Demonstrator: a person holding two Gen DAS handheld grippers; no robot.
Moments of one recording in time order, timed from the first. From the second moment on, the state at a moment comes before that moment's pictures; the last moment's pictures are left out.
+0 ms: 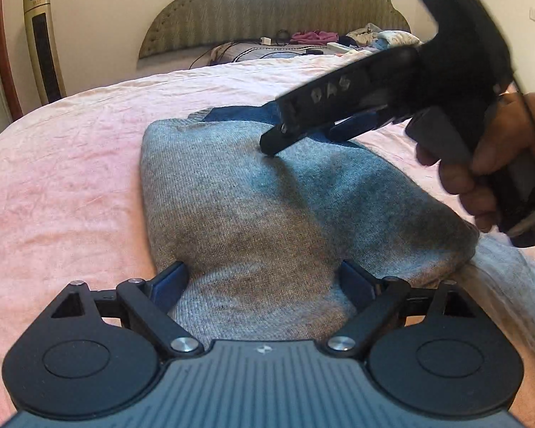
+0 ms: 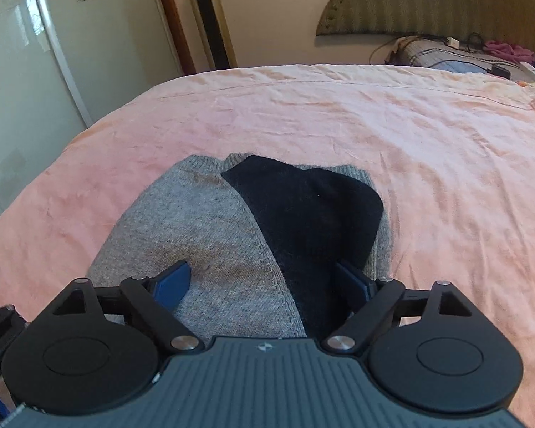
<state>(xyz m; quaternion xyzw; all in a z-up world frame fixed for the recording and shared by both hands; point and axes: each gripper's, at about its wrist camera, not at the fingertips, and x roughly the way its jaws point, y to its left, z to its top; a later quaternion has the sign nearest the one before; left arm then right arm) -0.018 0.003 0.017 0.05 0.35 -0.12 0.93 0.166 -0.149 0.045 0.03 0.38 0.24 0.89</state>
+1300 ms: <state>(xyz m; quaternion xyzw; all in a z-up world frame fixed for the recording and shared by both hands) -0.003 0.101 0.004 -0.30 0.50 -0.19 0.79 0.084 -0.248 0.007 0.24 0.50 0.35 0.75</state>
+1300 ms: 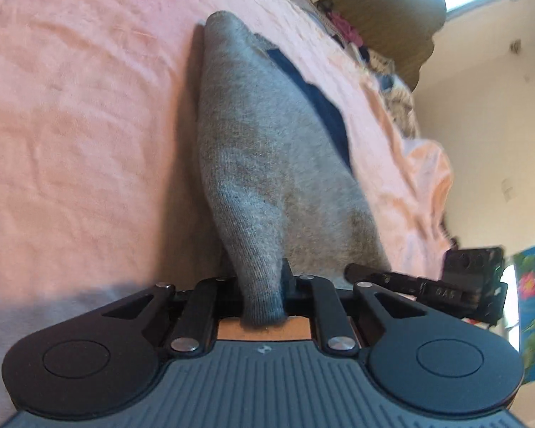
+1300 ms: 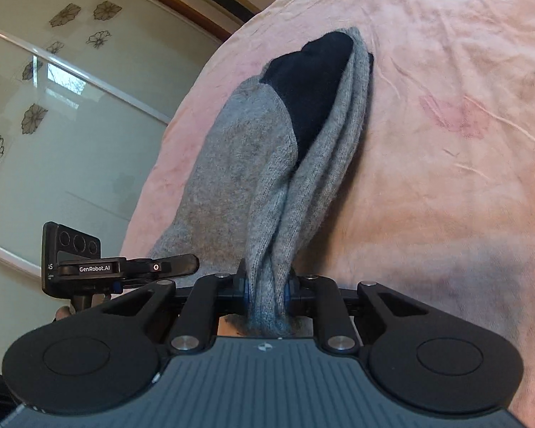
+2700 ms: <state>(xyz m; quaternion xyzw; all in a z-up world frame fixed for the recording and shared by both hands) -0.094 0.041 0.018 -0.04 0.36 -0.02 0.93 -0.026 -0.183 0.013 -0.04 0.39 0.10 0.92</state>
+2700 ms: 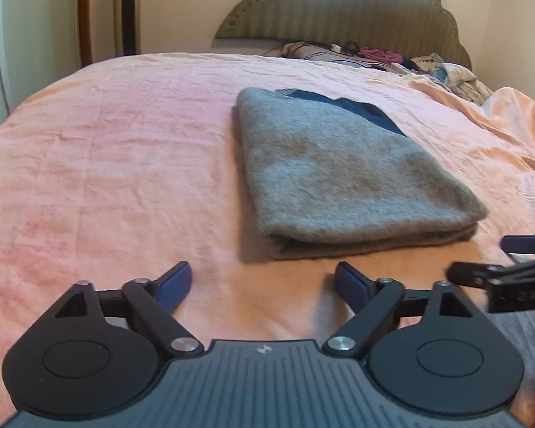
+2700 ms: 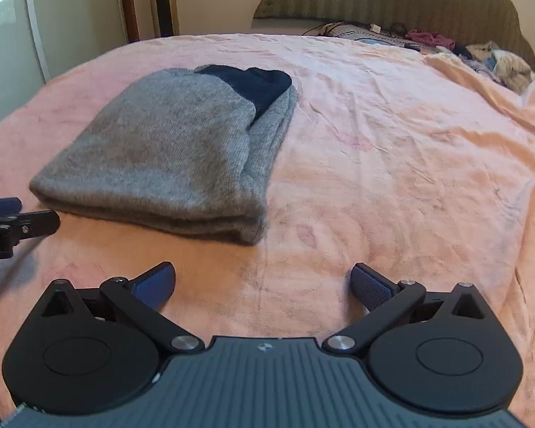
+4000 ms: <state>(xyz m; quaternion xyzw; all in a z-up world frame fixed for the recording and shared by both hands) -0.093 0.026 0.010 0.00 0.35 0.00 0.94 -0.032 -0.174 0.003 -0.01 0.33 0.05 0.94</state>
